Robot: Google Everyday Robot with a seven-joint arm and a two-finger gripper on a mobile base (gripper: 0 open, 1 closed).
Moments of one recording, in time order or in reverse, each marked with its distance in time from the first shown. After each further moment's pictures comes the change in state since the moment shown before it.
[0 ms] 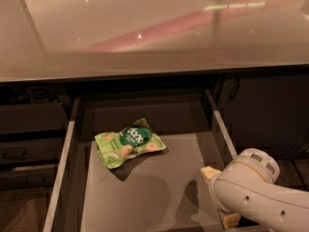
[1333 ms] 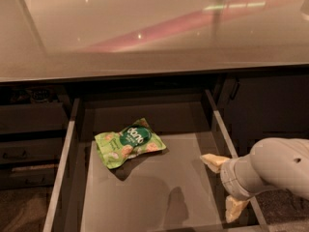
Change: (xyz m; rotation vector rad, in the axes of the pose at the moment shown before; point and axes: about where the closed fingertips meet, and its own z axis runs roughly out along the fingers) arm -0.003 -0.027 -0.047 0.083 -0.295 -0.027
